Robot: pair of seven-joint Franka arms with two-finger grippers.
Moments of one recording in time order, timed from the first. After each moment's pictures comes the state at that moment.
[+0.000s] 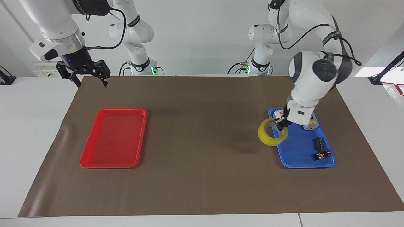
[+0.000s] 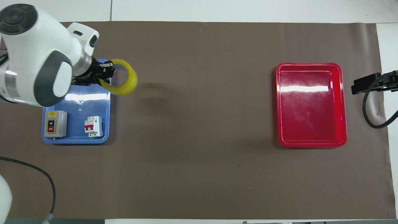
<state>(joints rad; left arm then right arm) -0.22 0.28 -0.11 -1.60 0.04 1.85 -0.65 -0.05 -0.01 0.05 -1.55 -0.03 1.54 -0.04</state>
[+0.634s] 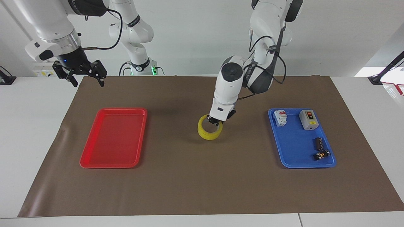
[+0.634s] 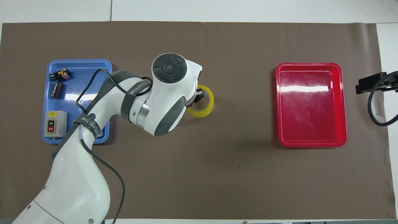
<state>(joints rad) -0.57 0.44 -0.12 -1.60 -0.01 2.02 -0.96 -0.07 -0.01 0.04 -1.55 -0.03 1.54 -0.04</state>
